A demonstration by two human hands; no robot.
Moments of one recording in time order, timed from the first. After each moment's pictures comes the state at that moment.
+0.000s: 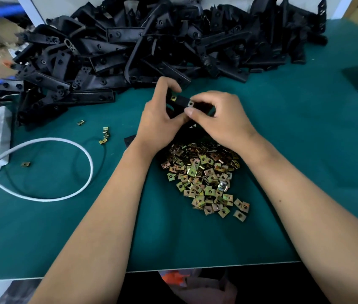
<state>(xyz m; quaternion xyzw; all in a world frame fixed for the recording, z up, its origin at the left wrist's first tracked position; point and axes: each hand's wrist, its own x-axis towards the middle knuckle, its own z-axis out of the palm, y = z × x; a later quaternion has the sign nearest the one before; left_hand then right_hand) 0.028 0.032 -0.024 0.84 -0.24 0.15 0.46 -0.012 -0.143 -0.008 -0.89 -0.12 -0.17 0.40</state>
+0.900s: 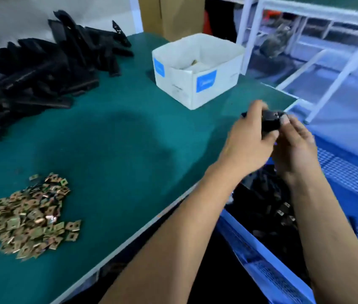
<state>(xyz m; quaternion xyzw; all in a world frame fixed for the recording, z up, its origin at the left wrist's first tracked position) -0.247 -0.354 0.003 0.71 -0.50 -0.16 0.48 -0.340 -0.438 -0.035 -0.48 0.24 -0.45 0.71</state>
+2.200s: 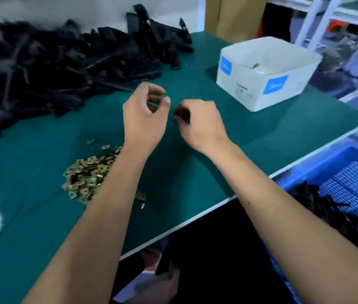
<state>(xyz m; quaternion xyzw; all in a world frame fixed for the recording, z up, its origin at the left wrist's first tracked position) -0.048 -0.144 0.011 0.78 -0.25 0.13 0.56 -0.120 -0.266 0.010 -0.93 0.14 -0.22 0.26</state>
